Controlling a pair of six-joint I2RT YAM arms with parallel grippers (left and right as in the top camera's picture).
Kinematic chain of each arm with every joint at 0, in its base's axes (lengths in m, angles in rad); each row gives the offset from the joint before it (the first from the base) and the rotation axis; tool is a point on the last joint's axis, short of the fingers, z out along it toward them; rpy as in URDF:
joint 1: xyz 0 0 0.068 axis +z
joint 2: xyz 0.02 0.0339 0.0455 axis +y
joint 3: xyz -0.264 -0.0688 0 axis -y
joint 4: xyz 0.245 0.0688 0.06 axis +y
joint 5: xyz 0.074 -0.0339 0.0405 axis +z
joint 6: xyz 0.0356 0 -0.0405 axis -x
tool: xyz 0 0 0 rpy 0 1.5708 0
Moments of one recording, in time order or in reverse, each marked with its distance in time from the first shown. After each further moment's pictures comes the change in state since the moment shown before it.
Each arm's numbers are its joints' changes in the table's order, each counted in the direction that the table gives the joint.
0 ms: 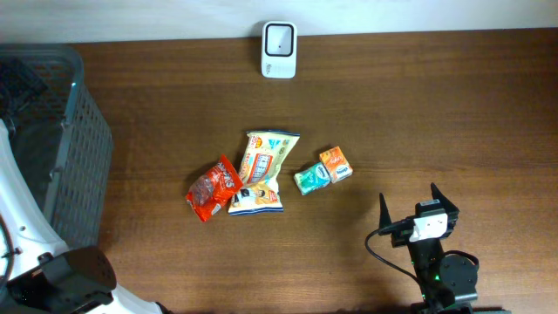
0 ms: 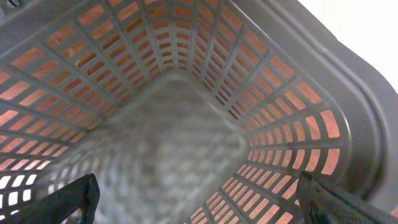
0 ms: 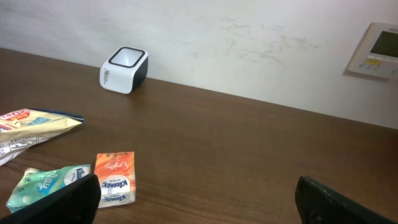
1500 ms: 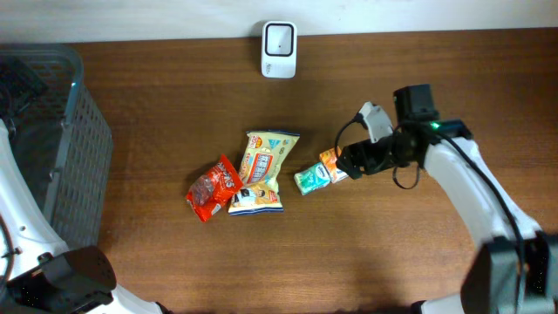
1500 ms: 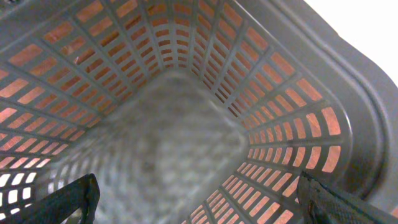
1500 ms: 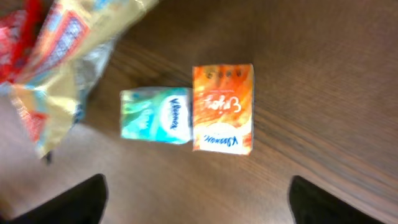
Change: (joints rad) left arm 0.000 0.000 -0.001 0.007 -0.003 0.000; right arm 0.003 1.643 1.173 0.723 0.427 0.037
